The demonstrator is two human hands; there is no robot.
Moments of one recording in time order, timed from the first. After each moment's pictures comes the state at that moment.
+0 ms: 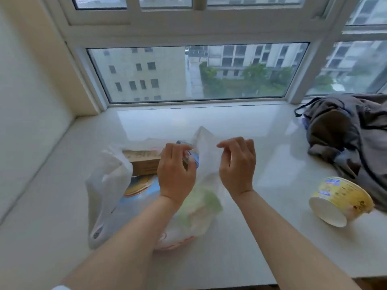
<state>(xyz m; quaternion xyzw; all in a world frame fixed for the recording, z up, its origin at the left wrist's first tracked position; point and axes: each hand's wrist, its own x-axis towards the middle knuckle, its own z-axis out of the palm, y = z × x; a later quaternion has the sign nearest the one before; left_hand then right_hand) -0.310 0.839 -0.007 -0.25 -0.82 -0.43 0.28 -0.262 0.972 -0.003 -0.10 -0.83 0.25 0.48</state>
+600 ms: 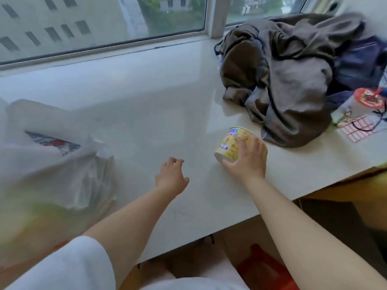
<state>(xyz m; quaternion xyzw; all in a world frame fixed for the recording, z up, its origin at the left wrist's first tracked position) -0.198 1.111 -0.162 -0.30 -0.91 -0.07 -0.27 -0.075 1.272 -0.121 -0.44 -0.89 0.14 0.03</state>
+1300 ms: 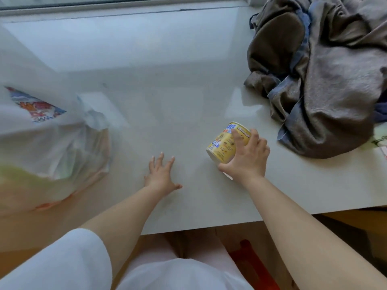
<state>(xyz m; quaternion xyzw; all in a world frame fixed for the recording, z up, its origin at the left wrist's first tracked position) -0.177 1.099 -0.220 -0.17 -0.92 -0.01 -0.35 -0.087 1.313 -0.155 -0.32 -0.94 0.09 -0.06</state>
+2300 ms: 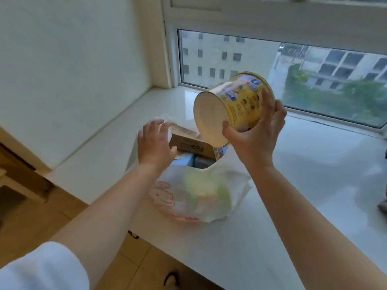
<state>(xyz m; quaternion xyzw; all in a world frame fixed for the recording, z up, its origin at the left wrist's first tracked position) -0.304 0.761 0.019 0.02 -0.98 -0.11 0.17 -0.286 0.970 0.069 -0.03 -0.84 0.44 0.32</state>
